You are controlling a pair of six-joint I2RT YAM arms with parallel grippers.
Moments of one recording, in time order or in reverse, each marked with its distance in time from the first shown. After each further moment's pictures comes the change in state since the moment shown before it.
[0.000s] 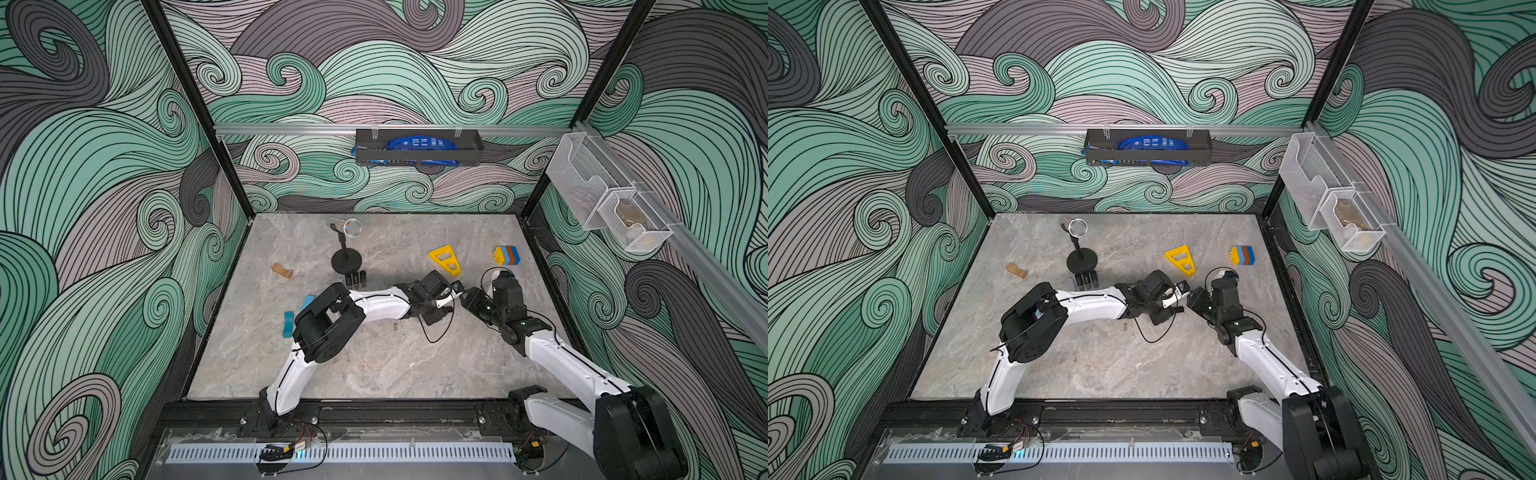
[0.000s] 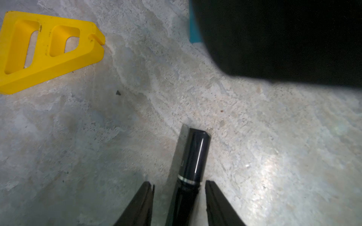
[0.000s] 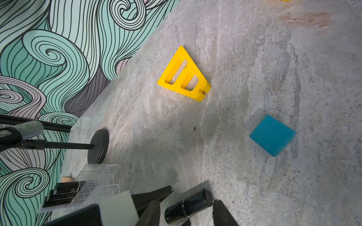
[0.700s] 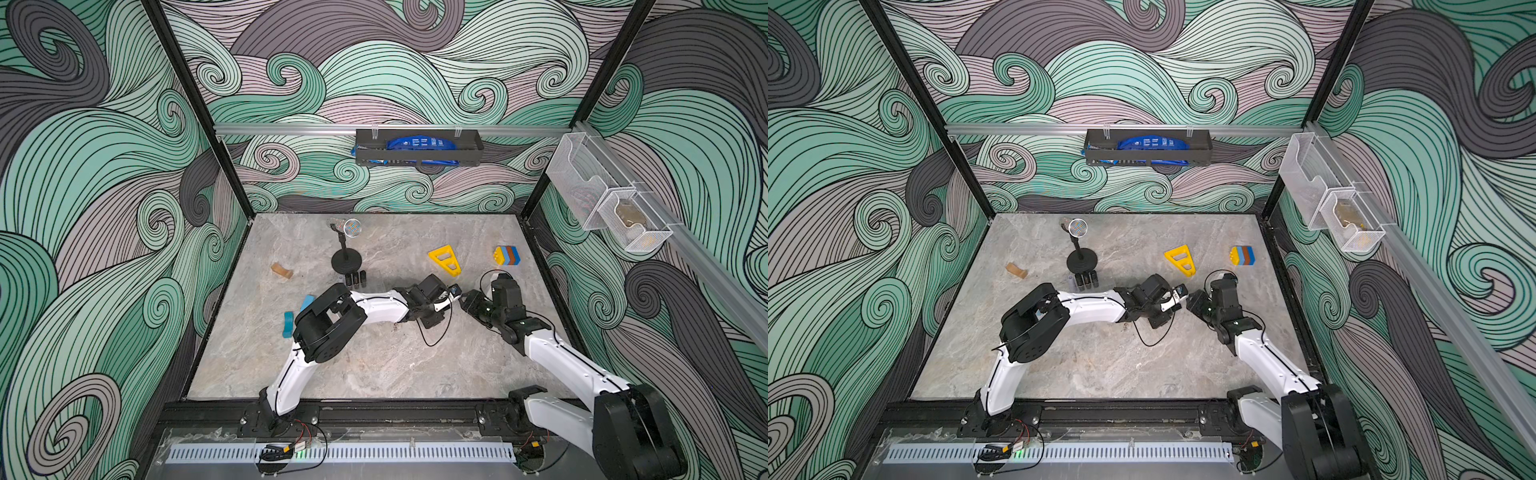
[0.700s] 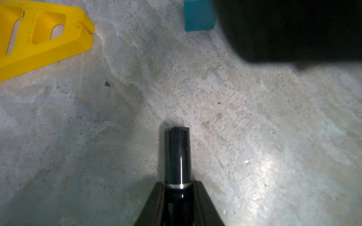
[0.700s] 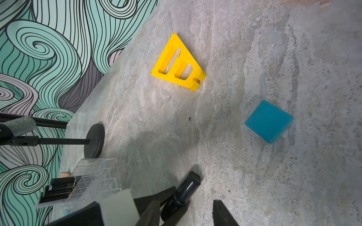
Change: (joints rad) left arm 0.000 -0.022 -0.085 0.058 -0.006 -0.029; right arm 0.000 0.006 0.000 -0.026 -0.041 0.015
